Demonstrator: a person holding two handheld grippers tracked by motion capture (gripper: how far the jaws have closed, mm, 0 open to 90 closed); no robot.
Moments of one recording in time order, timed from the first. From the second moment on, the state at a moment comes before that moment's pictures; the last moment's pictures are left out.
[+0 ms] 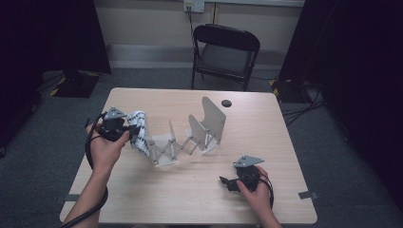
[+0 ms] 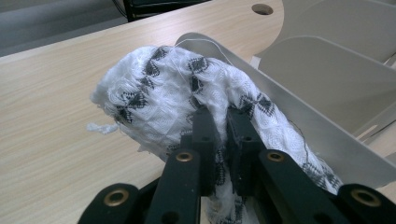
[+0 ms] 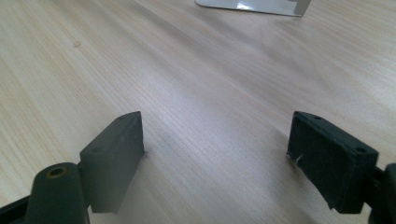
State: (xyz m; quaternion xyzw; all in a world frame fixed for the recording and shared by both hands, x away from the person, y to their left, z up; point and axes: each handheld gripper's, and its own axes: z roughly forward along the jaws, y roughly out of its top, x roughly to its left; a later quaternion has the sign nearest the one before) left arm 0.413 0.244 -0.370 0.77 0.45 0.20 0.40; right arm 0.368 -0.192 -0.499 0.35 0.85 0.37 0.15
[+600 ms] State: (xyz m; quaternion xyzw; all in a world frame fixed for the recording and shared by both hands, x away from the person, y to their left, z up) left arm 0.415 0.243 -0.399 0.77 0.46 0.19 0.40; right arm 0.368 -0.192 -0.499 0.35 0.85 0.37 0.15
